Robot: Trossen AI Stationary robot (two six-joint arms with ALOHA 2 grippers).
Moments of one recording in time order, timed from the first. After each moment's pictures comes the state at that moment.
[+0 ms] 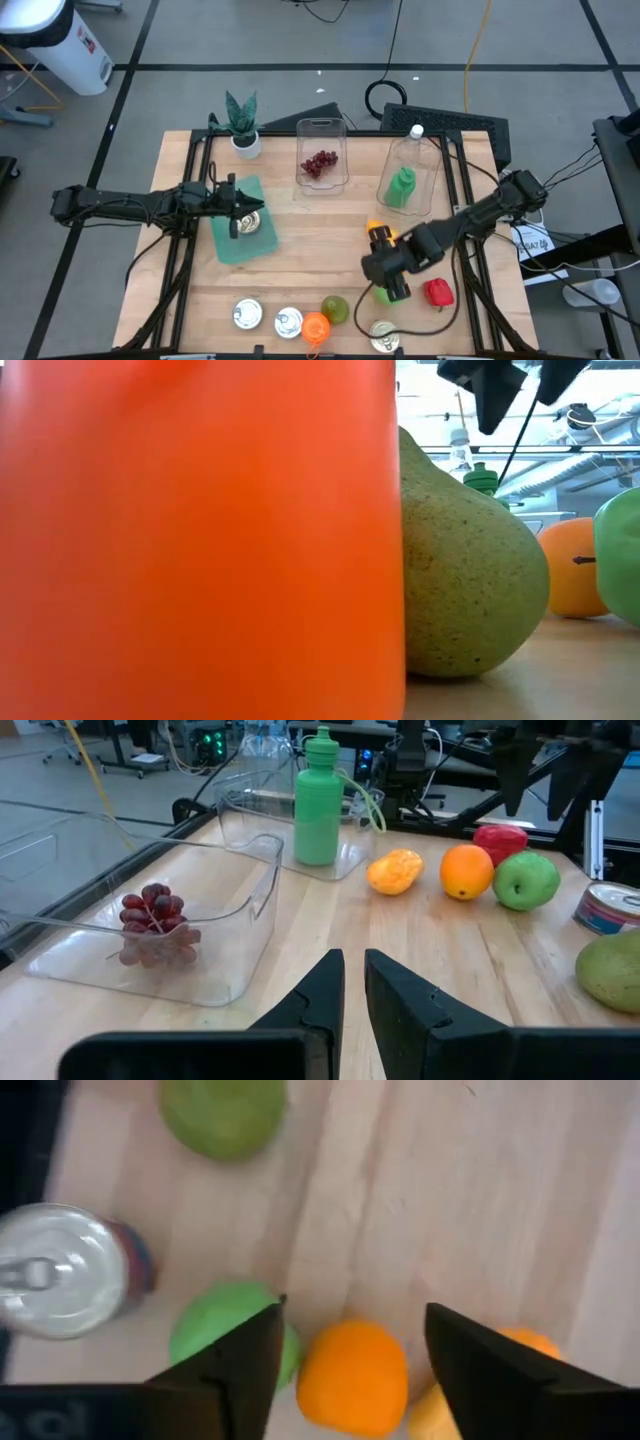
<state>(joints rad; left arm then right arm) 0.04 0.52 0.20 0.12 -0.08 -0.09 0.48 1.61 1.38 -1.01 0.11 0.22</state>
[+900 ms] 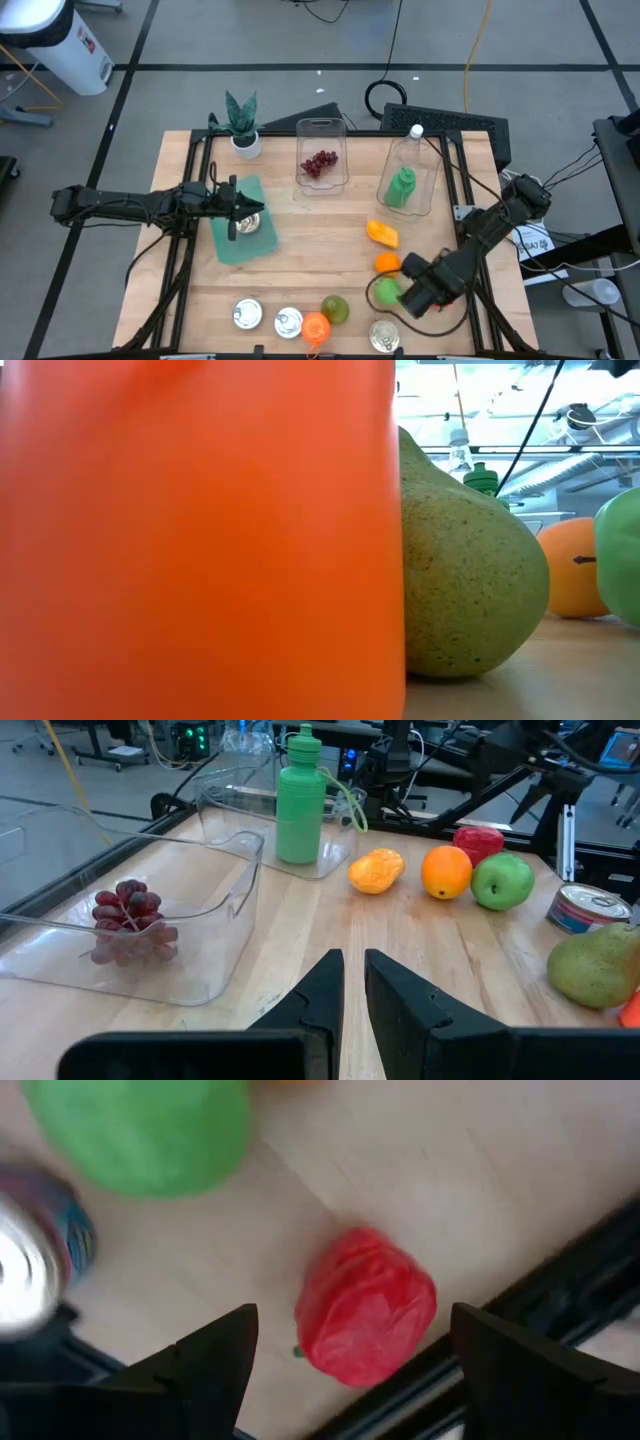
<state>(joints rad) 0.04 0.52 0.20 0.12 -0.03 -0.12 0.74 1.61 1.30 -1.37 -0.10 1.50</state>
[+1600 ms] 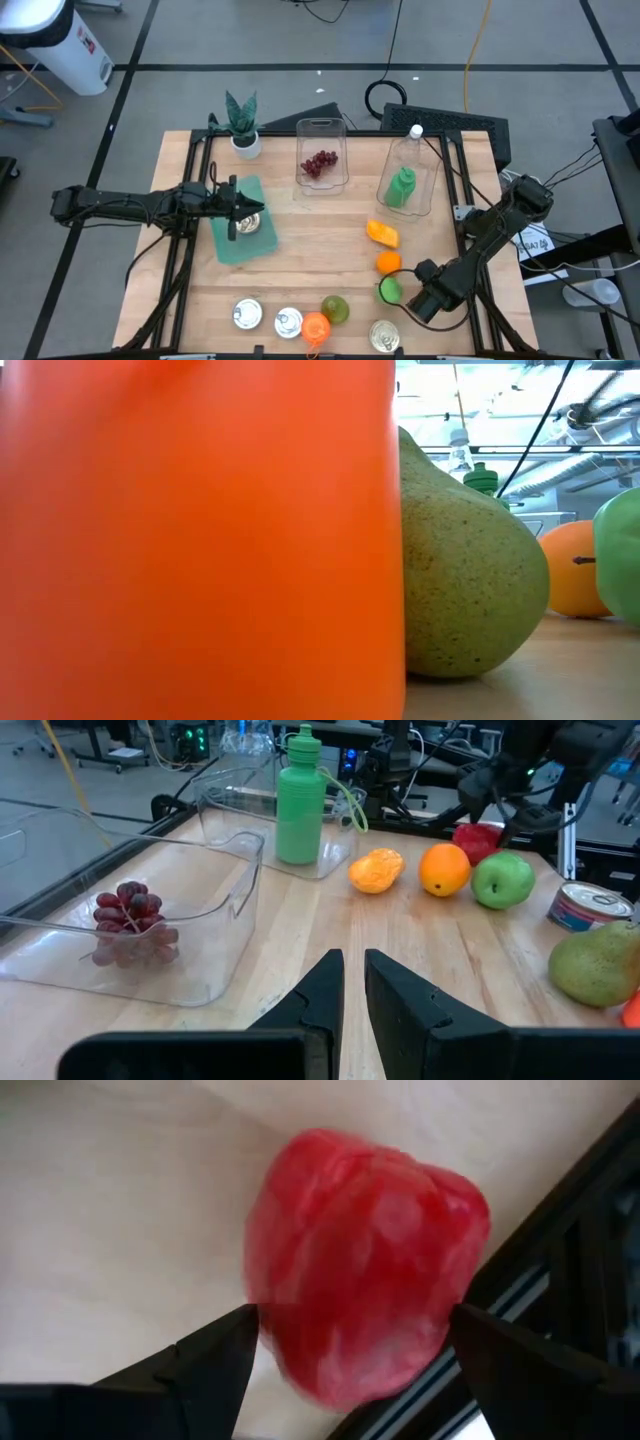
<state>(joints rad) 0.04 0.52 0.20 0.12 -0.04 -0.11 0.82 1.61 1.01 -1.06 -0.28 1.82</state>
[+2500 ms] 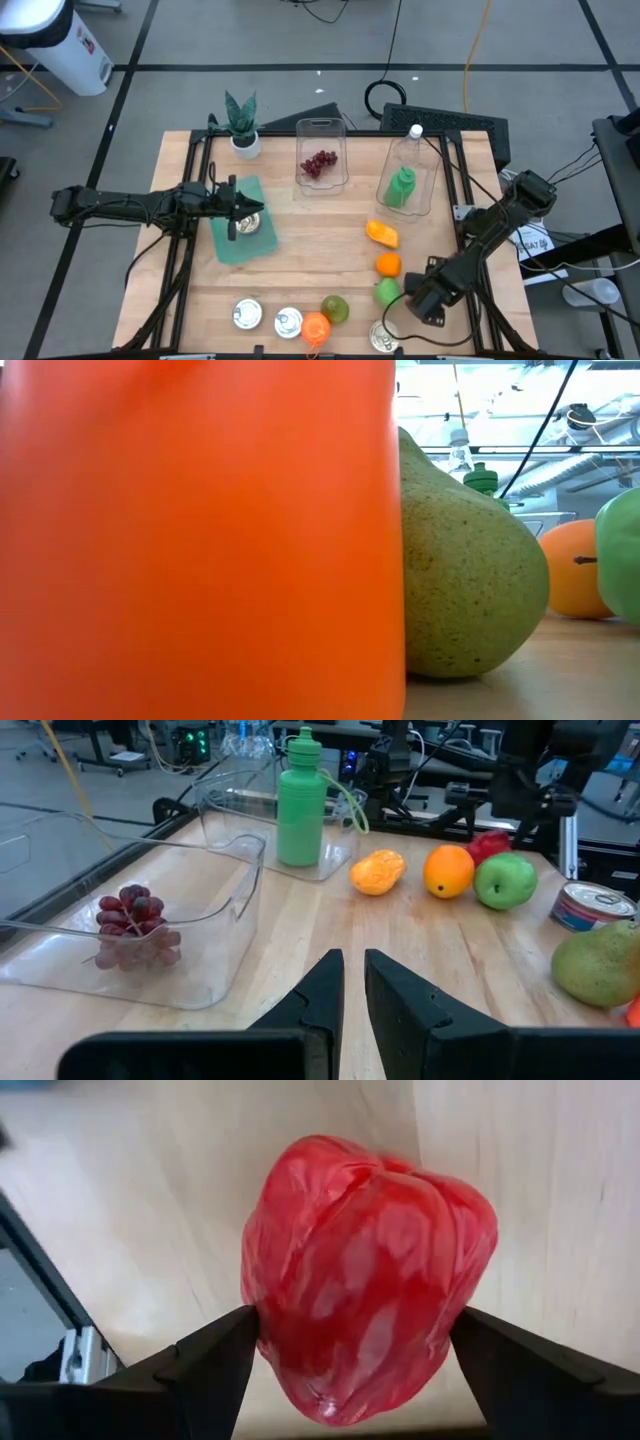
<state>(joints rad) 0.04 0.52 0.20 0.13 -0.04 -0.10 0.77 1.60 0.83 -0.88 -0.14 1.01</state>
